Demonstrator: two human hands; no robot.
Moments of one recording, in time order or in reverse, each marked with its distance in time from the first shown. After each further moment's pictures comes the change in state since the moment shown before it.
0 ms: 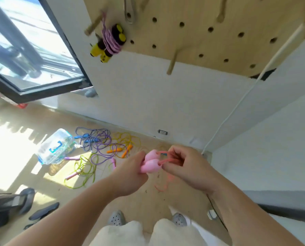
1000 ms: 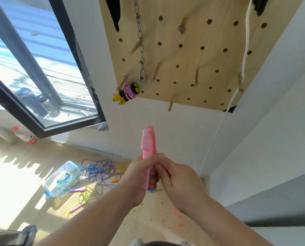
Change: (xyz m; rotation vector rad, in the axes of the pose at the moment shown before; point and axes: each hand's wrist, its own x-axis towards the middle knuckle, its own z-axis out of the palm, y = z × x) left_hand -0.126 0.093 -0.077 -1.209 0.010 -0.017; right_hand -0.087 -0.140 0.067 -0.504 0.314 -0.176
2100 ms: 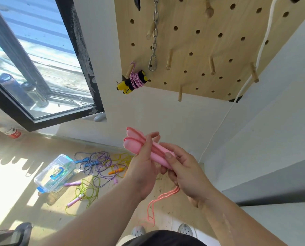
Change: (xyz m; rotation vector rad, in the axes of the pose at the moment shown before) left_hand 0.000 0.009 -0.061 -0.265 0.027 0.100; right_hand 0.023 -0.051 0.053 0.867 0.043 0.344
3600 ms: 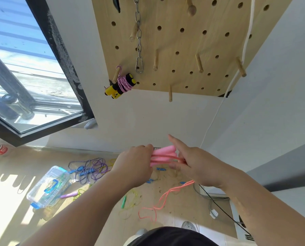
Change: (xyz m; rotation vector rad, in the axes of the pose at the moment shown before) left_hand 0.044 0.029 -0.023 2.001 -0.266 0.433; right_hand 0.025 -0.024 -0.056 -1.029 -0.245 -0.046
